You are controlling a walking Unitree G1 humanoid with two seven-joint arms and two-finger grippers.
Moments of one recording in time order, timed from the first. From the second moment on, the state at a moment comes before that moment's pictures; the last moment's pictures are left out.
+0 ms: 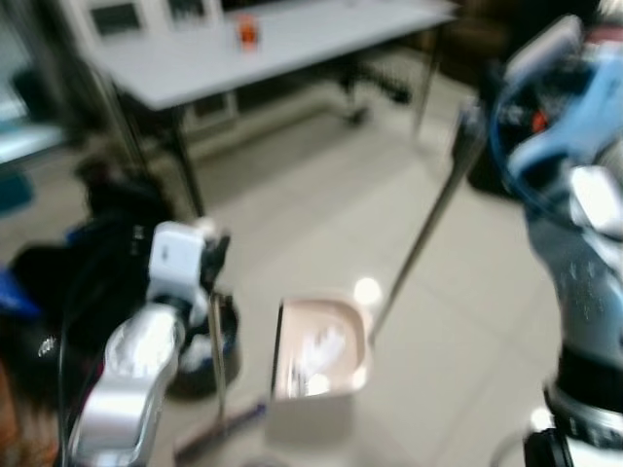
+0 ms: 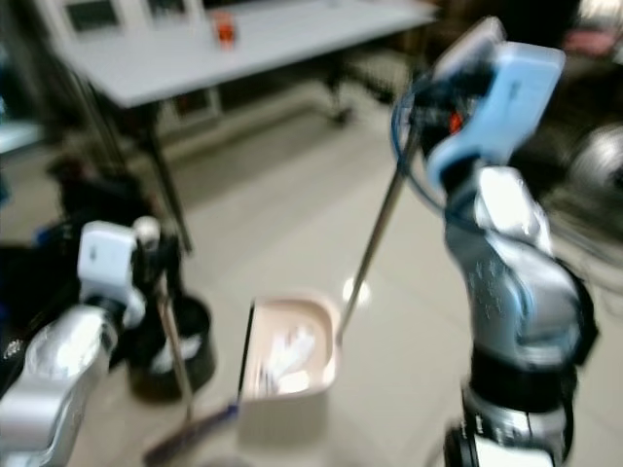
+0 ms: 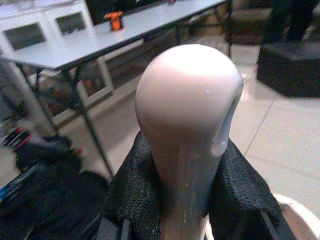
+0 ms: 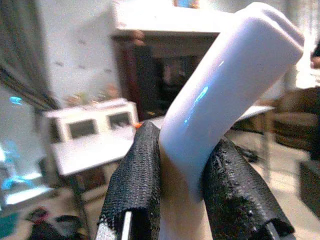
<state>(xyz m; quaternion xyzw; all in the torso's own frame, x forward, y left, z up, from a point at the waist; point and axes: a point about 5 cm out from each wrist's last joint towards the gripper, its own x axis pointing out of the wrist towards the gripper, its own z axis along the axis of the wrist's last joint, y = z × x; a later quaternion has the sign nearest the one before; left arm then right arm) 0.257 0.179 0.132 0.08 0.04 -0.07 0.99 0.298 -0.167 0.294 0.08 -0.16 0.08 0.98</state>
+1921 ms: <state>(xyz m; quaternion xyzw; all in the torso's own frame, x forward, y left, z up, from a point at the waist) 0.251 0.169 0.127 0.08 0.05 -0.09 0.99 0.311 -0.181 0.290 0.09 -0.15 0.03 0.98</state>
